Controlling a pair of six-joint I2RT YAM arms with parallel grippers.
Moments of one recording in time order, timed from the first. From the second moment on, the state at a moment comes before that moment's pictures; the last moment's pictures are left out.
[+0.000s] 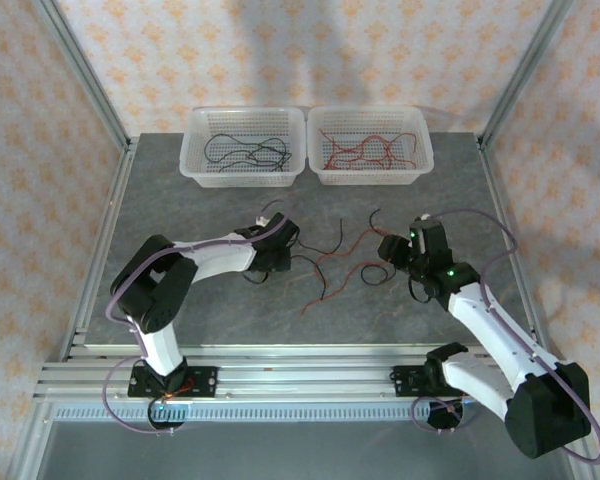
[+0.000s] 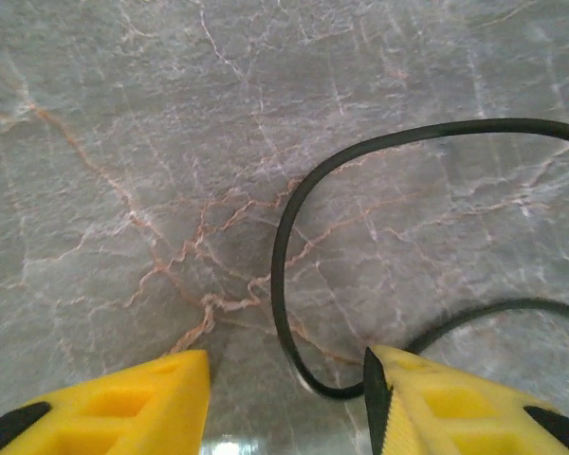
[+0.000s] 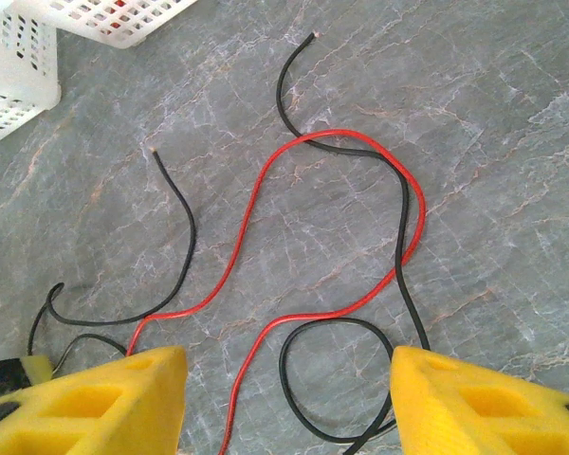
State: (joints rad) left arm -0.63 1.79 1.01 -0.40 -0.20 -0.67; right arm 0.31 0.96 0.62 -0.44 0.01 0.68
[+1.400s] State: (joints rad) left arm -0.65 1.41 1.25 -0.50 -0.42 -0.50; right arm 0.49 1.46 0.61 0.12 -0.11 1.02
